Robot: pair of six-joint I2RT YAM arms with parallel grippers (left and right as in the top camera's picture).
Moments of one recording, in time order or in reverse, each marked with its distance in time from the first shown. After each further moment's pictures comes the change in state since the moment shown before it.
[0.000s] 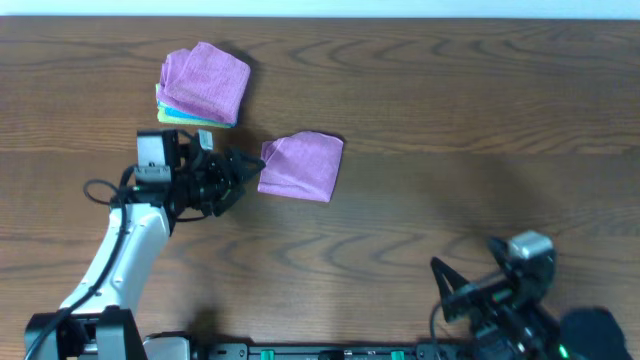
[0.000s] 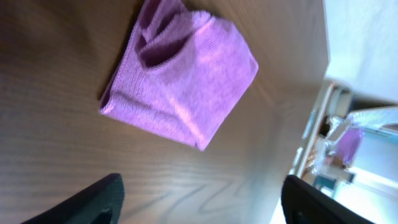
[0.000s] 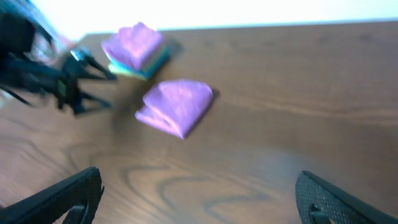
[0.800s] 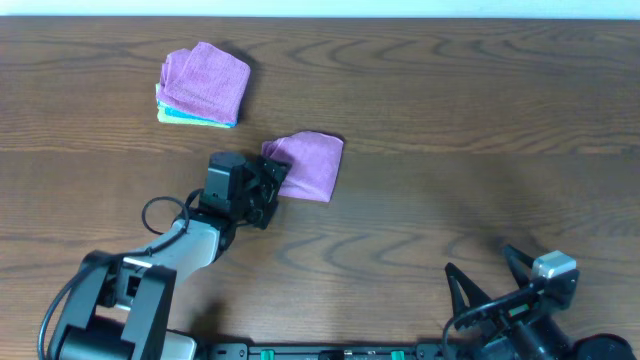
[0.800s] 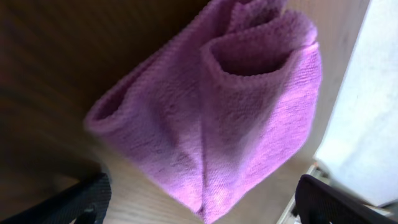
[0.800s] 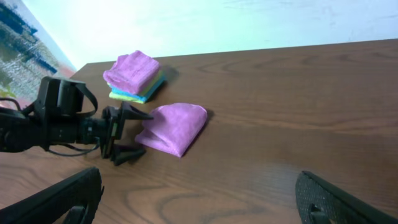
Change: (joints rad) left arm -0.303 0.174 -0.218 0.620 -0.386 -0.655; right arm -0.001 -0.099 -0.009 0.002 0.052 0.034
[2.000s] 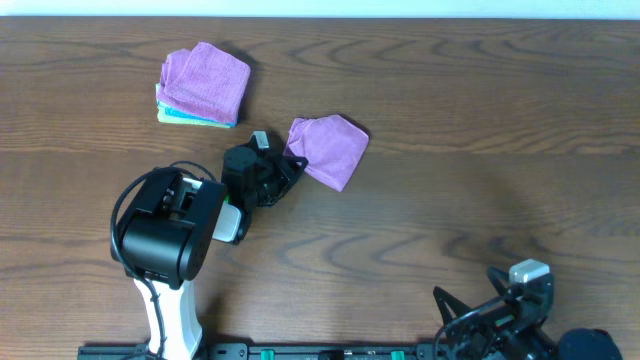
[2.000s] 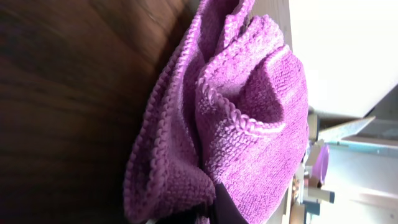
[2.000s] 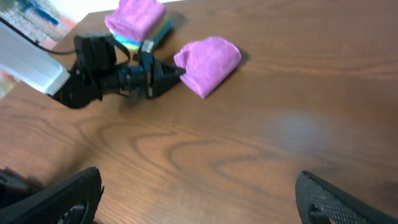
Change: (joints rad) left arm -0.005 0.474 0.082 0.665 0.159 0.258; right arm -0.003 0.000 -0.001 -0.198 -0.103 0.000
